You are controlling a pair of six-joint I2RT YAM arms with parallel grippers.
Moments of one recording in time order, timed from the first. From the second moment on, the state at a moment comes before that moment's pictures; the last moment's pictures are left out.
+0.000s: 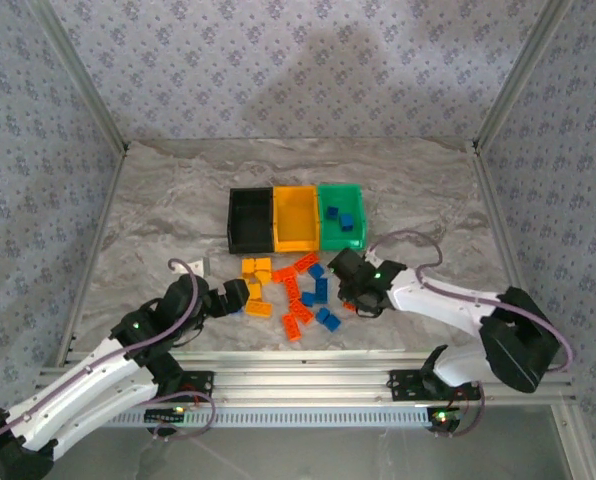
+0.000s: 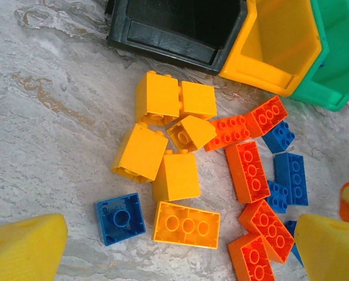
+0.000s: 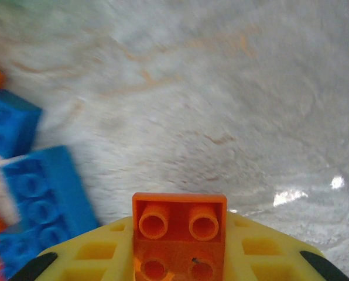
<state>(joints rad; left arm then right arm) -0.80 0.56 0.45 -0.60 -0.22 -0.89 0.82 1.33 0.78 -0.64 0.20 1.17</state>
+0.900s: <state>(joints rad) -0.79 0.53 0.45 -0.74 -0.23 -0.89 0.79 2.04 1.80 -0.68 0.18 0.56</state>
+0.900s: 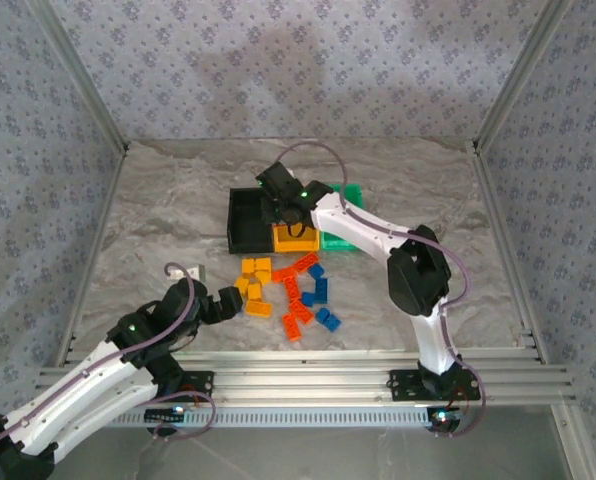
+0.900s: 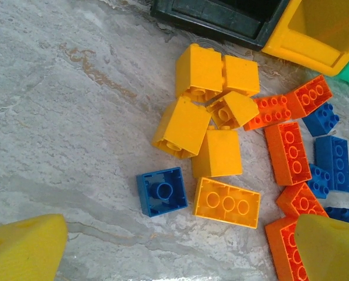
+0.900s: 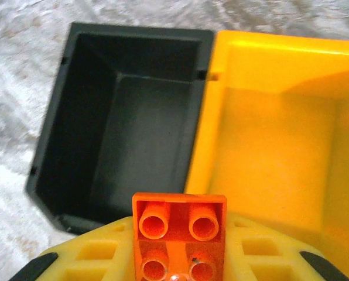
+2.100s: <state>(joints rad) -0.82 1.17 0.76 -0.66 -0.11 -0.67 0.78 1.42 1.07 -0.51 0.17 0.68</state>
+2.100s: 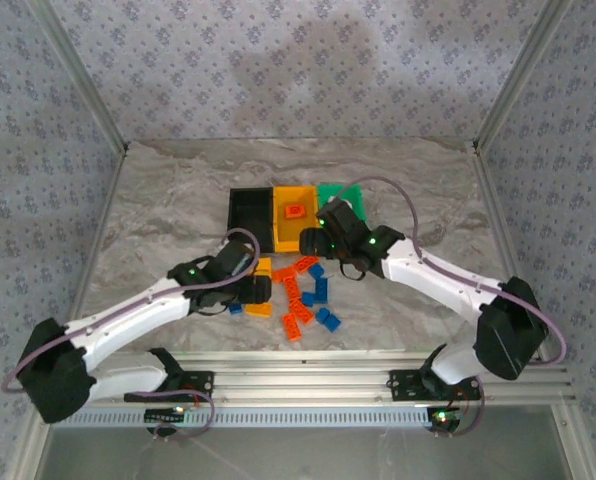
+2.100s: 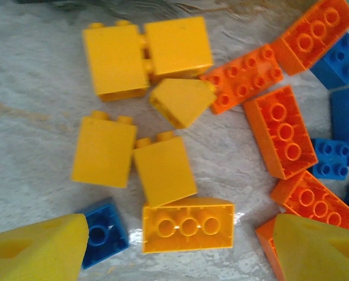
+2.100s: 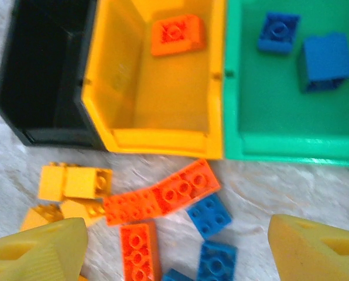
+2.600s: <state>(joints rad) -1.00 1.33 0.73 -0.59 -0.16 -0.69 0.75 1.26 0.91 -0.50 0.17 0.72</state>
